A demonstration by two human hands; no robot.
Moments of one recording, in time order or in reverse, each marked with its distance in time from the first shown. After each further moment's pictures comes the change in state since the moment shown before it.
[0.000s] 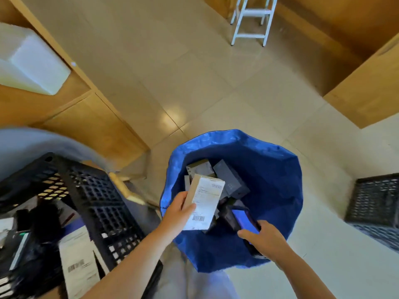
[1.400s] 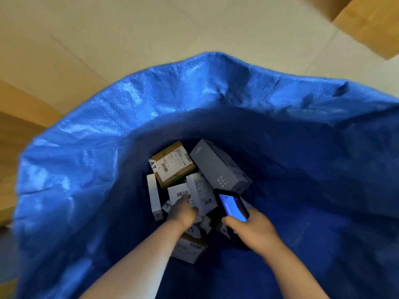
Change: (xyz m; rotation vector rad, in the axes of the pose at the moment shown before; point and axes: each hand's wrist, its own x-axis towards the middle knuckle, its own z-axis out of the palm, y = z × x) left_hand 0.335 -0.184 0.135 0.628 -0.193 -0.239; right_hand 0.314 0.056 0.085 0.311 0.042 0.157
